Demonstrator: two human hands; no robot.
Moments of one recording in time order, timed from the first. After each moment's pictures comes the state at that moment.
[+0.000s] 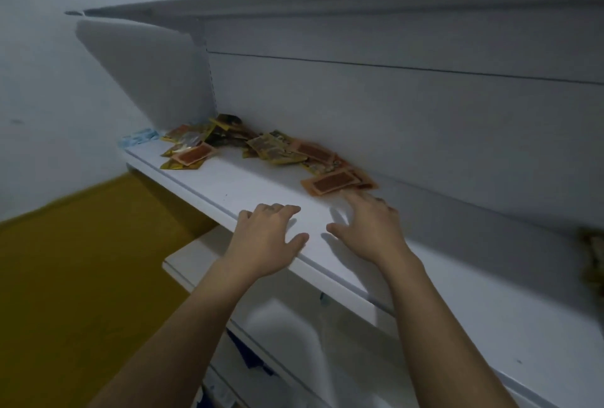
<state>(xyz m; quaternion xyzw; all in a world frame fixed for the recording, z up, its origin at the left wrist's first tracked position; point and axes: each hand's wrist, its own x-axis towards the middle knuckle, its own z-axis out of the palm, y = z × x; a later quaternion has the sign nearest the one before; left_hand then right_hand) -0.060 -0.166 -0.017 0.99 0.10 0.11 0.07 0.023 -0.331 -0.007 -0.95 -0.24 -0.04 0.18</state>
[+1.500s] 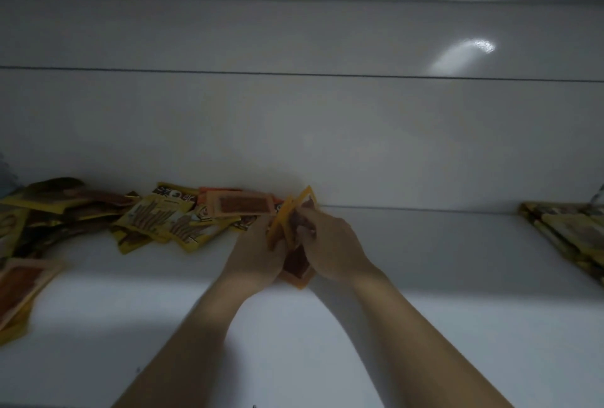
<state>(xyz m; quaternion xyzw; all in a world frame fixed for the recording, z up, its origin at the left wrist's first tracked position) 0.185 -0.082 -0.049 0.89 -0.12 0.04 0.44 0.170 -0.233 -0.035 -0.95 -0.07 -0.10 0.29</state>
